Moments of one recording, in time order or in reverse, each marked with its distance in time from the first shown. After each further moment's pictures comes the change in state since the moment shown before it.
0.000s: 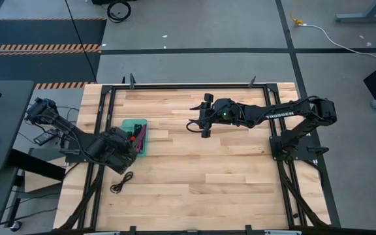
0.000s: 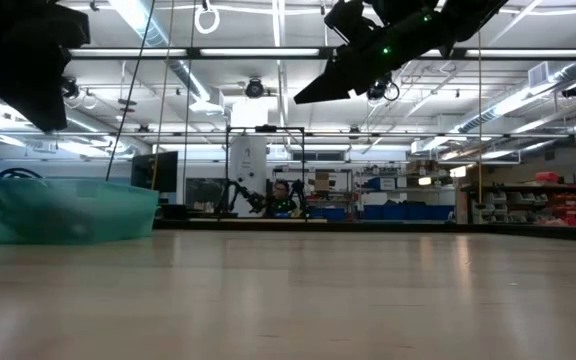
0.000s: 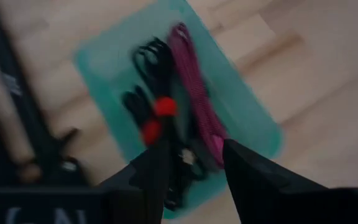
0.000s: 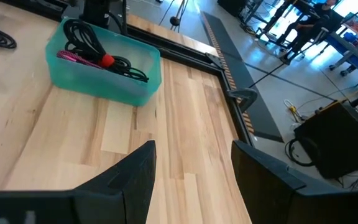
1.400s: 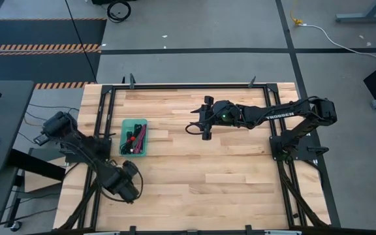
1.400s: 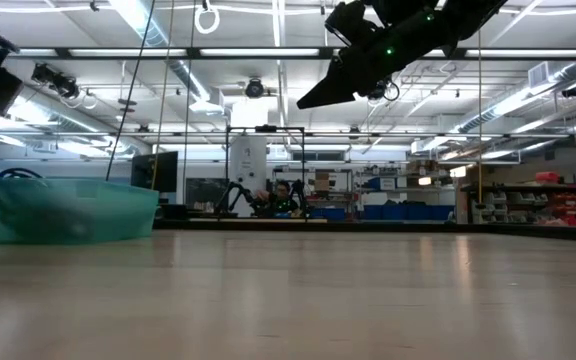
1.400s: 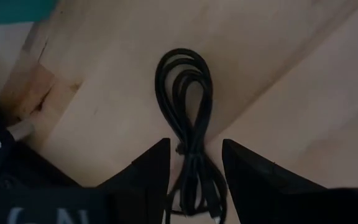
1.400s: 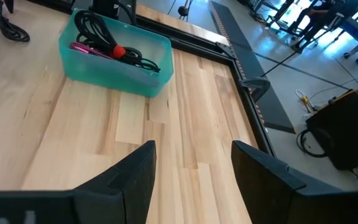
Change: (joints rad) left arm -0.217 0.434 0.034 0.307 0.544 0.122; right arm 0.017 0.000 0.000 -0.052 -0.001 0.043
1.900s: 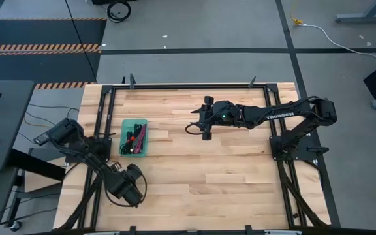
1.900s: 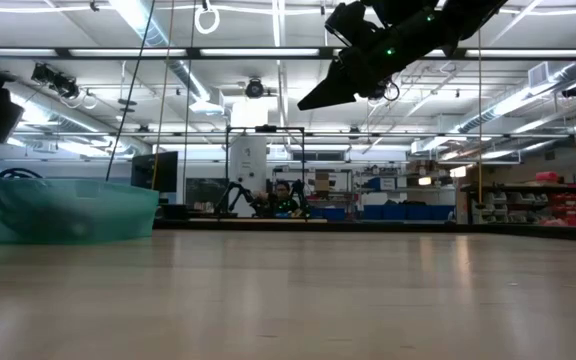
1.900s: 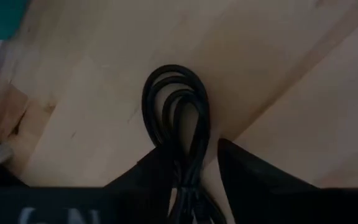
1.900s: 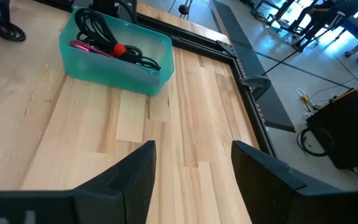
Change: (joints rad) left arm -0.002 0.133 0.005 0.054 -0.020 0.029; right arm 0.000 0.000 0.000 -0.007 0.000 0.000
